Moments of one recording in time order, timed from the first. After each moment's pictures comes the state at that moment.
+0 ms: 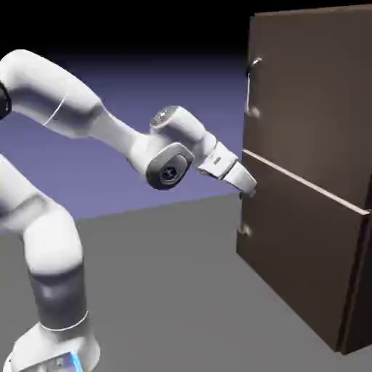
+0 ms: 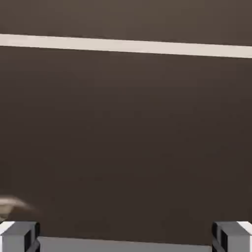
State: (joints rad) arm -0.04 -0.59 0.06 -2.77 0.12 3.04 0.67
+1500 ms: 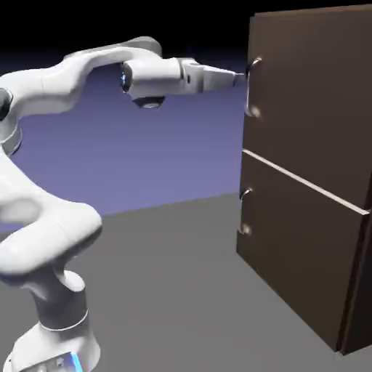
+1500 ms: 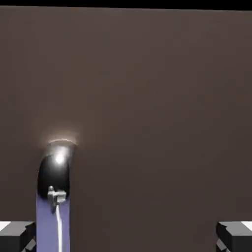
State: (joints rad) arm -0.96 -0.98 1.09 -2.15 2.07 3.07 -0.45
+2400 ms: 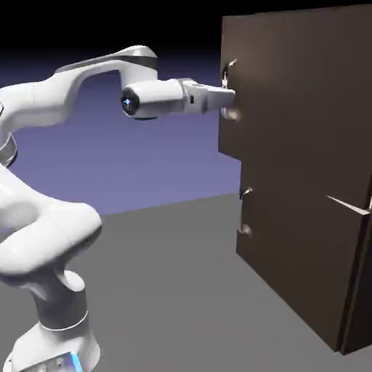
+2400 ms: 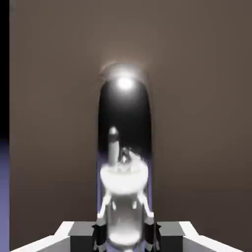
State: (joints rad) arm -0.77 -1.12 0.91 -2.42 2.28 2.68 -0.70
